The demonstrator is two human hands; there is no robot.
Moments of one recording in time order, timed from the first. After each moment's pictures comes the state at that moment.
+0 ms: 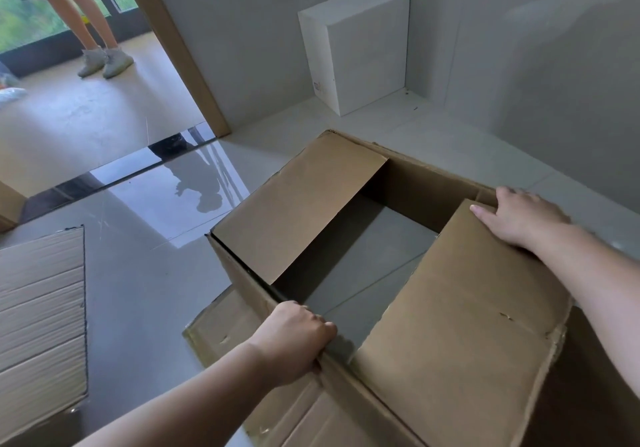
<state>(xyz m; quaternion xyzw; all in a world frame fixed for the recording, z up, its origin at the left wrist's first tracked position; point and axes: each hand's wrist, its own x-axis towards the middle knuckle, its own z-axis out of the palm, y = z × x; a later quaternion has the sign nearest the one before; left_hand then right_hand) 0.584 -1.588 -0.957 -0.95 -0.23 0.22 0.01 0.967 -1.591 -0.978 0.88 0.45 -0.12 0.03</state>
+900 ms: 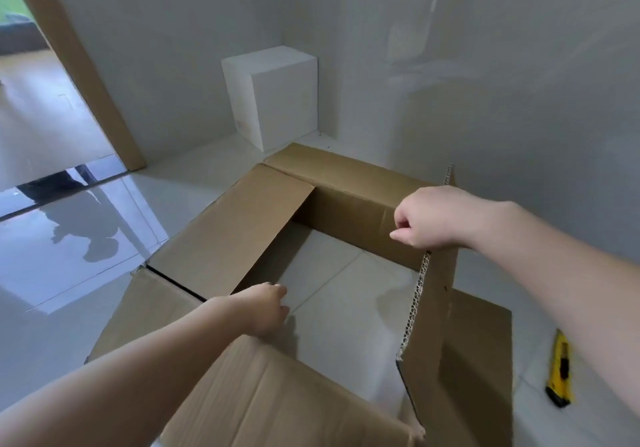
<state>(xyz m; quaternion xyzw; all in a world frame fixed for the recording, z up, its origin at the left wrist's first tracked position) 0.615 -1.552 -0.937 -0.88 -0.37 0.27 -0.17 0.849 -1.671 -0.802 0.77 0.62 -0.04 0.16</state>
